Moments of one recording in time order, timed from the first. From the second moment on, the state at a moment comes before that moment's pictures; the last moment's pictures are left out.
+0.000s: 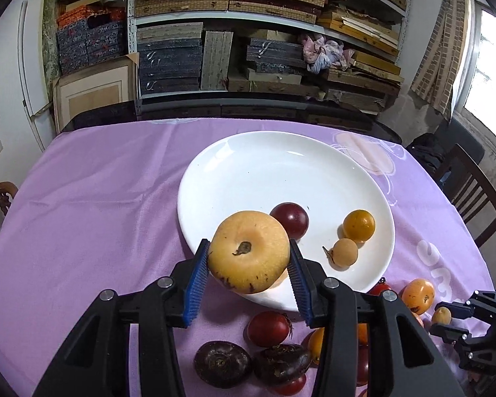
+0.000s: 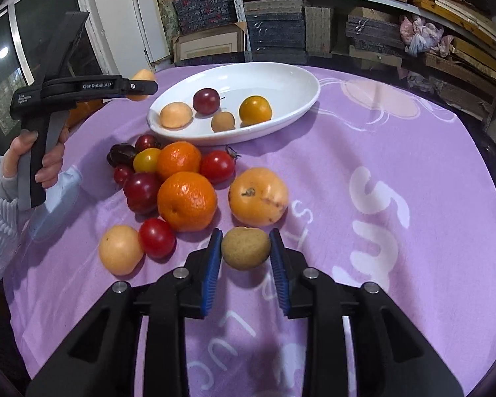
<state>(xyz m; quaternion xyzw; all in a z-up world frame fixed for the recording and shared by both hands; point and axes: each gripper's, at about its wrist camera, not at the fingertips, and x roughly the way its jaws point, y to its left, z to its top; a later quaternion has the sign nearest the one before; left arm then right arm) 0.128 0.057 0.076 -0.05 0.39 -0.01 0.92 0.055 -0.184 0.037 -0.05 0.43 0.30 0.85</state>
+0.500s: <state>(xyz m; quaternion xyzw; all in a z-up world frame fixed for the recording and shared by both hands) 0.201 0.069 0.052 -0.05 0.43 0.00 0.90 0.216 -0.087 0.066 -0.07 0.40 0.24 0.88</state>
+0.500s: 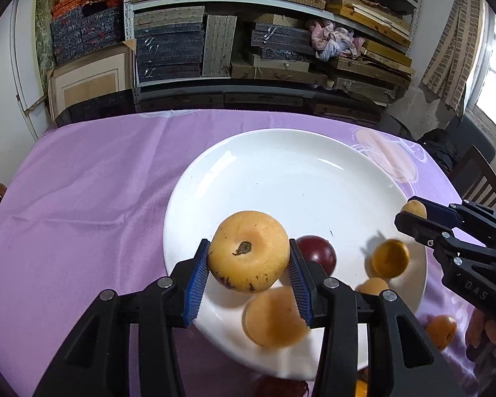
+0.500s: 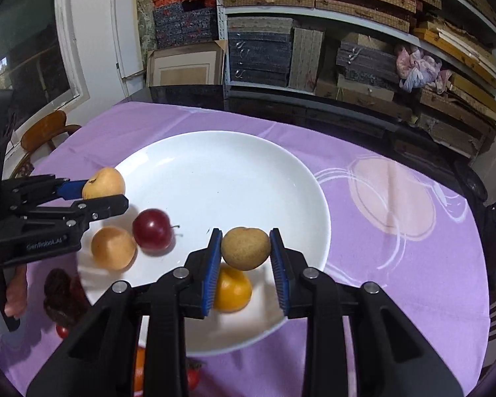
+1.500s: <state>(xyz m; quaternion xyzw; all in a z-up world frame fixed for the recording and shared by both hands) 0.019 0.072 0.048 -0.06 0.40 0.04 0.91 0.027 -0.196 0.059 -0.04 0.30 0.20 0.93</state>
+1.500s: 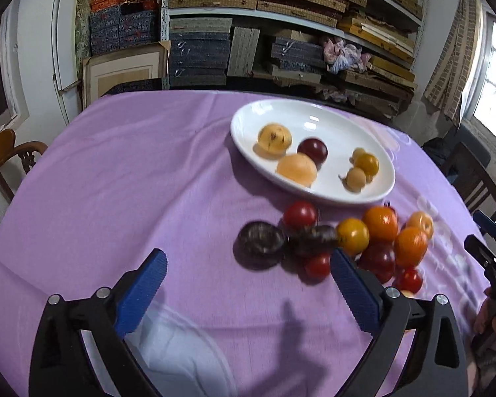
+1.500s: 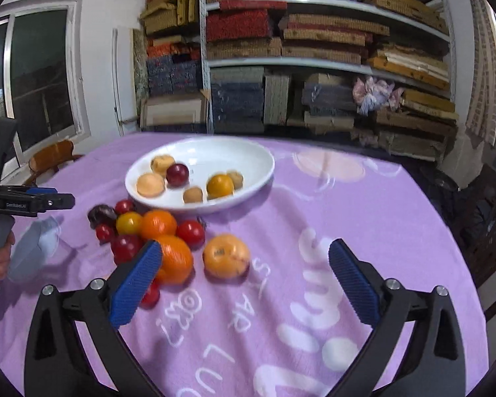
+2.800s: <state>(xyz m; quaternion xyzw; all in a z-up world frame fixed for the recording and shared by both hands) 0.013 0.050 0.000 0.00 0.45 0.02 0.89 0.021 -0.110 0.022 -0.08 0.43 0.31 0.85</state>
